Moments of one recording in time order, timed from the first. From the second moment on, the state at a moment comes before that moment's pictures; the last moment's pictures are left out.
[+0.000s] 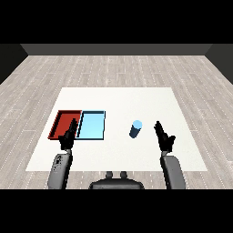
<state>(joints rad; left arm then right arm) -0.01 0.12 0.02 -1.57 -0.01 0.02 -0.03 0.03 -0.11 -0.02 -1.58 -0.02 0.00 0.01</state>
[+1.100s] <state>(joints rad) 0.02 0.05 0.05 -1.56 0.05 -0.03 -0.38 -0.08 -0.02 0.03 -1.42 -0.06 0.10 -0.34</state>
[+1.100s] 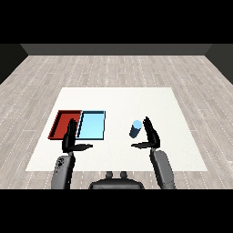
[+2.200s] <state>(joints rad) 0.03 0.04 0.04 -1.57 0.02 -0.01 -0.37 -0.18 -0.01 -0.02 -1.24 -0.08 0.05 -0.33</state>
